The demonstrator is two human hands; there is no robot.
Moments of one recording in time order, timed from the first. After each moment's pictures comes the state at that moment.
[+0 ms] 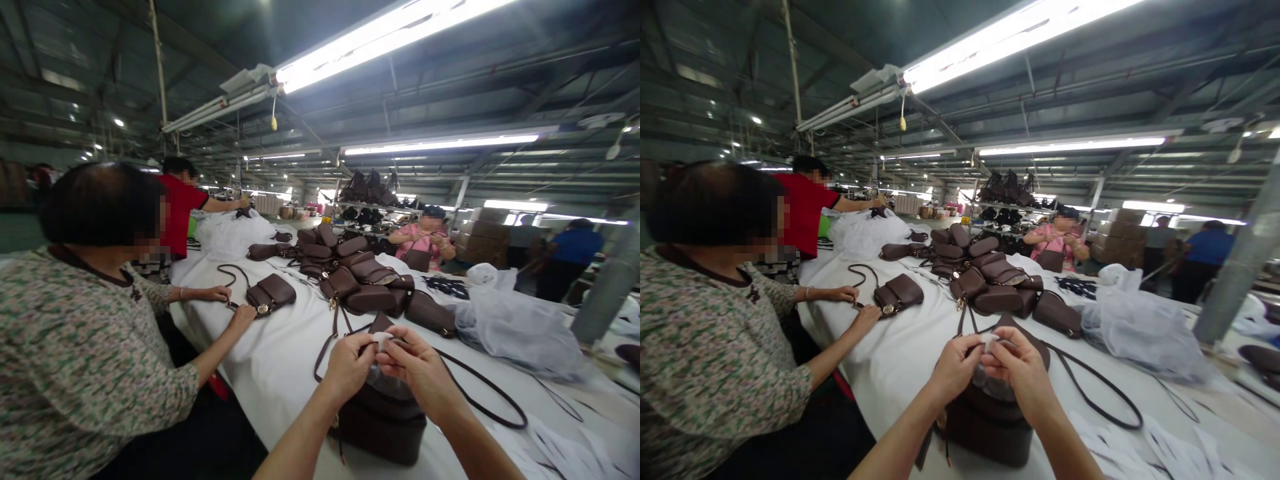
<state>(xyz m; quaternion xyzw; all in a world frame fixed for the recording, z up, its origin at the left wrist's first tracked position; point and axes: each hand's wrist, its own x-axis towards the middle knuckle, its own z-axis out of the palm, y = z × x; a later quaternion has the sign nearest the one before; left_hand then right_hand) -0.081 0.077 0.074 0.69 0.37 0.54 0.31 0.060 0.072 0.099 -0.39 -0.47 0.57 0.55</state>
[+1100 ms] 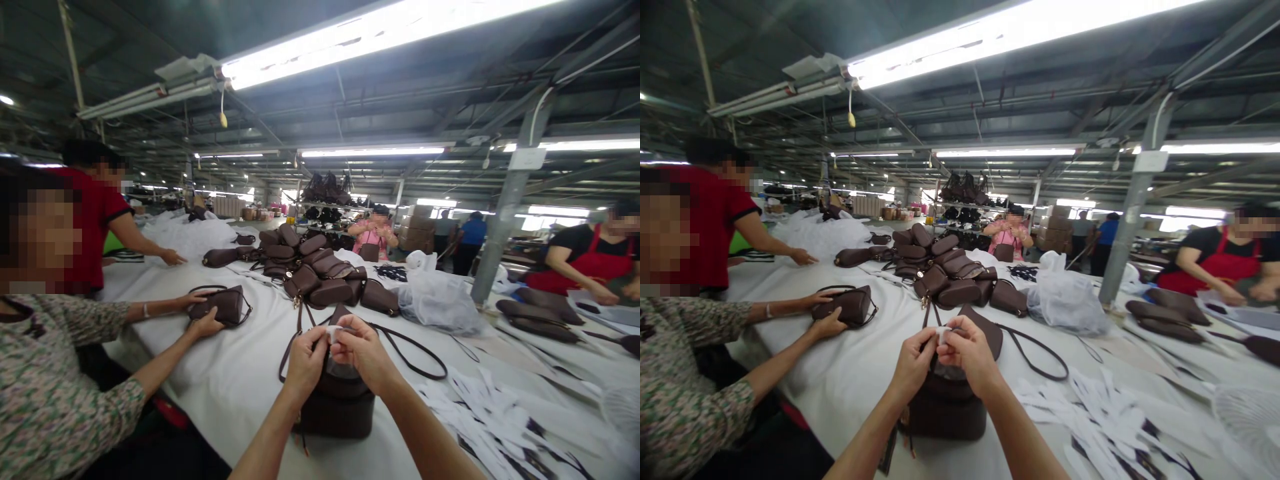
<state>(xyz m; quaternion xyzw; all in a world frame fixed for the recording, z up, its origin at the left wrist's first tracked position) -0.078 0.082 0.067 0.66 0.34 0.60 0.31 0.052 0.067 0.109 -0.35 -0.48 0.59 0.55</state>
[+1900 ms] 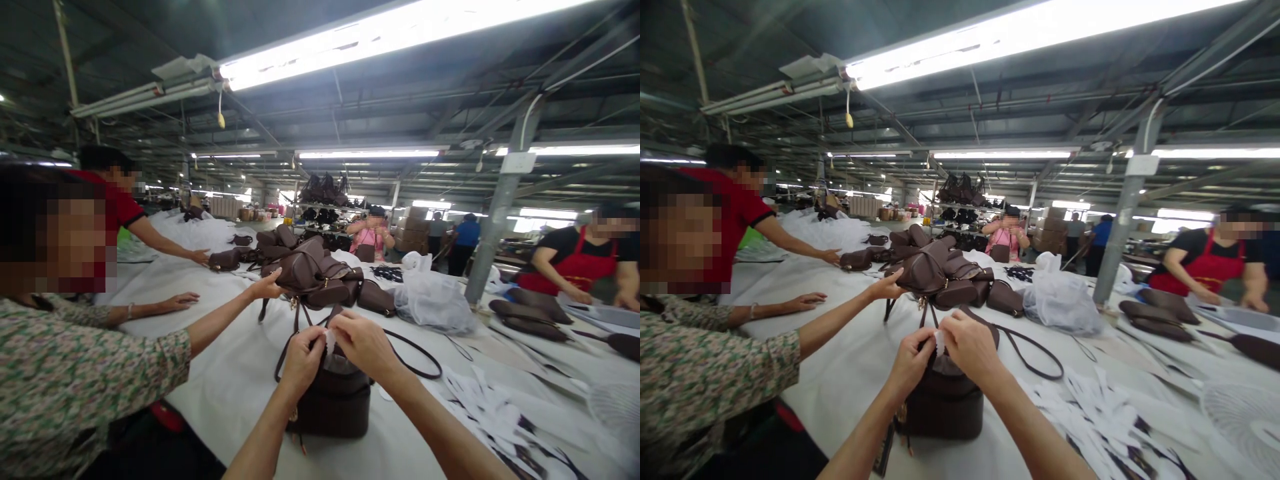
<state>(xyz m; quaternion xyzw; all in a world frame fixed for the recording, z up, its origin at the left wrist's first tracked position) -0.080 0.089 0.064 0.67 0.35 0.58 0.30 0.063 0.066 0.136 -0.47 -0.83 0.01 0.30</state>
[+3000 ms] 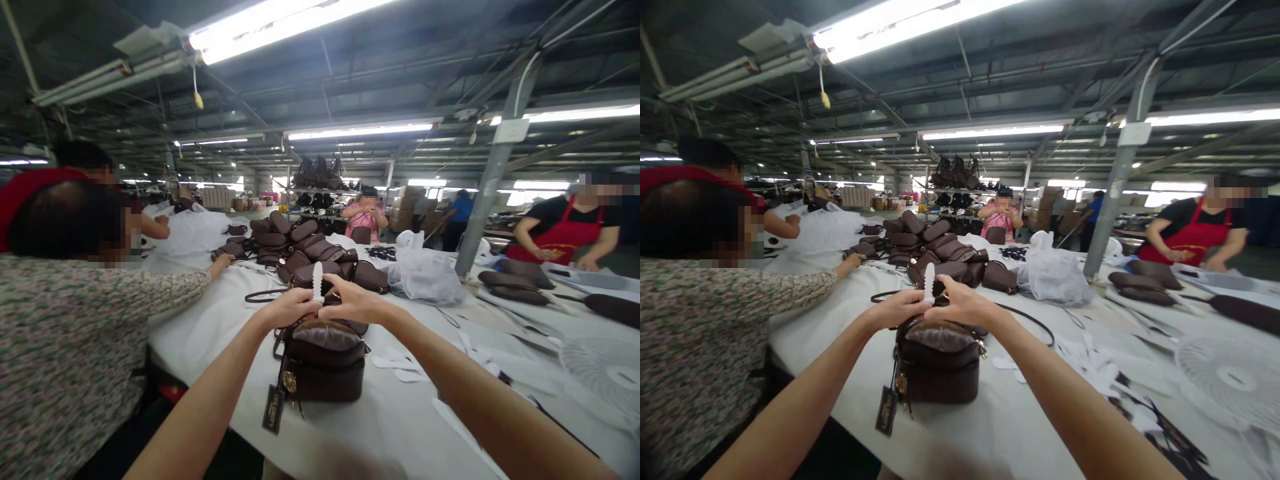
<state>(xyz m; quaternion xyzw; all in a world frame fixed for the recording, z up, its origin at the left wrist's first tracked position) -0.113 0.105 0.154 0.84 0.34 0.24 0.35 0.085 0.094 0.173 -0.43 -0.85 0.15 0.25</state>
